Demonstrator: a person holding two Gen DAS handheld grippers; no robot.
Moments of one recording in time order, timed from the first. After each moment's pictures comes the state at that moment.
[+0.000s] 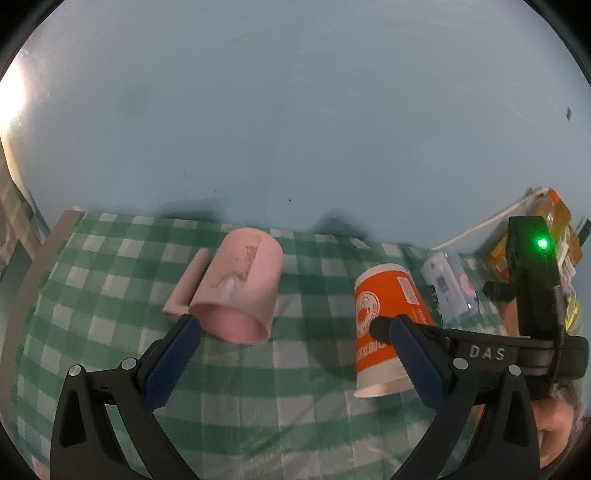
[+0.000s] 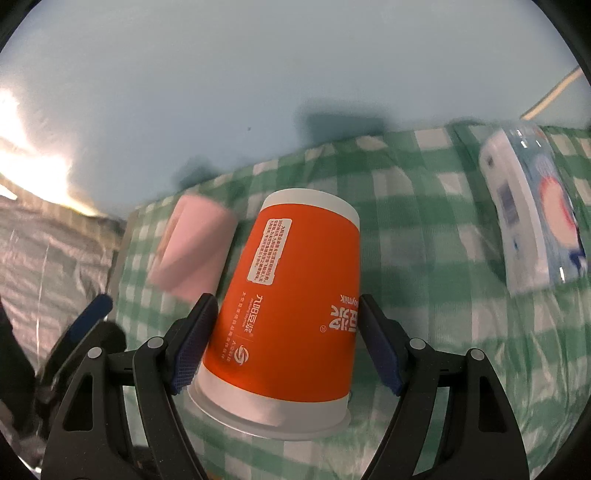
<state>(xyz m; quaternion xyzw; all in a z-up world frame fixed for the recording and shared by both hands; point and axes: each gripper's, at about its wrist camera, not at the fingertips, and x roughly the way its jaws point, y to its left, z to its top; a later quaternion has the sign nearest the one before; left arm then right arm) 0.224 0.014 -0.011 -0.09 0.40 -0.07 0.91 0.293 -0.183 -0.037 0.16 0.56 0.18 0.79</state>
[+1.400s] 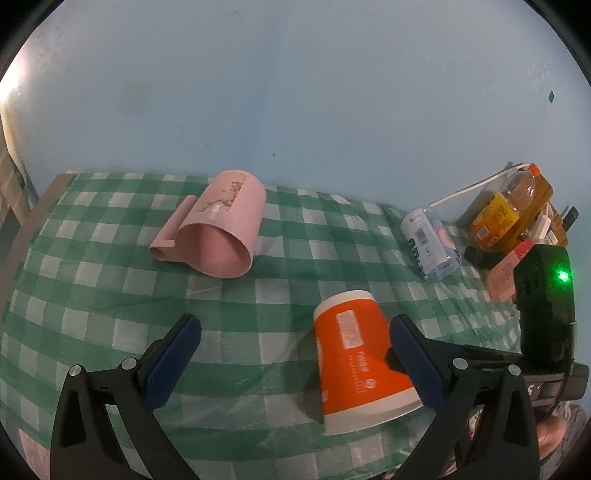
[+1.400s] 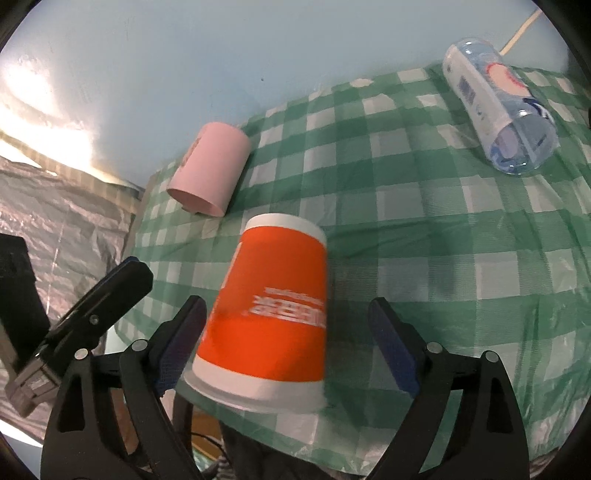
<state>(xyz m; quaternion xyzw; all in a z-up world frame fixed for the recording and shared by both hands) 0.185 0.009 -0.030 -0.10 0.43 -0.10 0.89 0.222 -0.197 -0.049 0.19 0.55 0.21 0.78</state>
